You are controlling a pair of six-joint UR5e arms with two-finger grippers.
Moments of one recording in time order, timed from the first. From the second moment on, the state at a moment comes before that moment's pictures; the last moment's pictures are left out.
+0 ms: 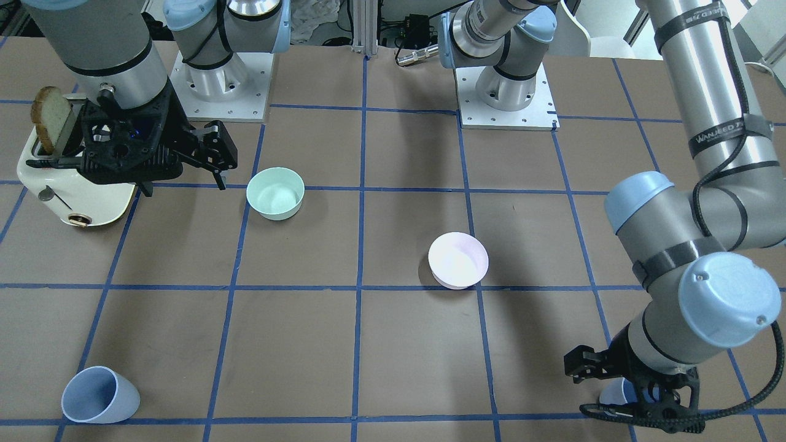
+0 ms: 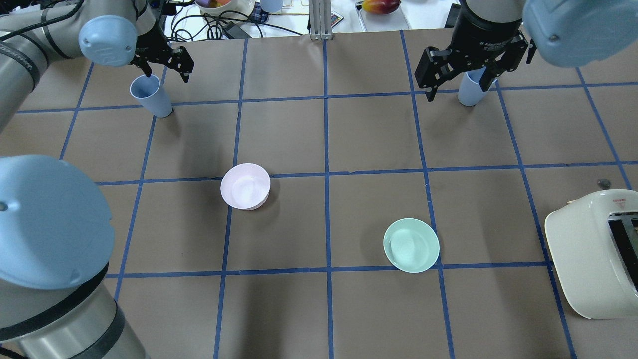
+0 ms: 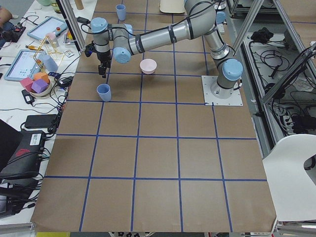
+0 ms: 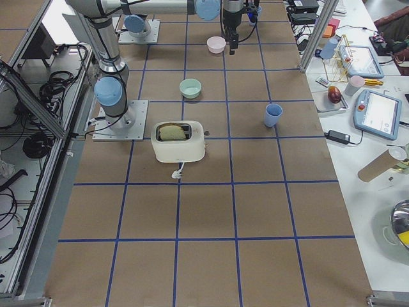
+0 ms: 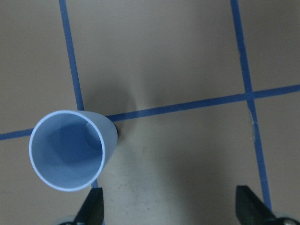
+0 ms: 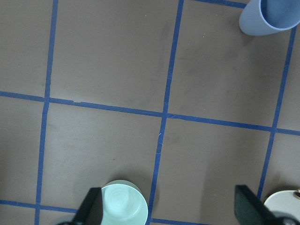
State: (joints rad) left arm -1.43 -2.21 -1.22 -1.19 1.67 0.30; right arm 1.61 -1.47 1.48 -1.62 -1.59 -0.11
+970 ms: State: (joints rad) left arm -1.41 -2.27 -1.21 -1.19 1.76 0.30; right arm 1.61 -1.47 1.50 -1.62 -1.59 -0.11
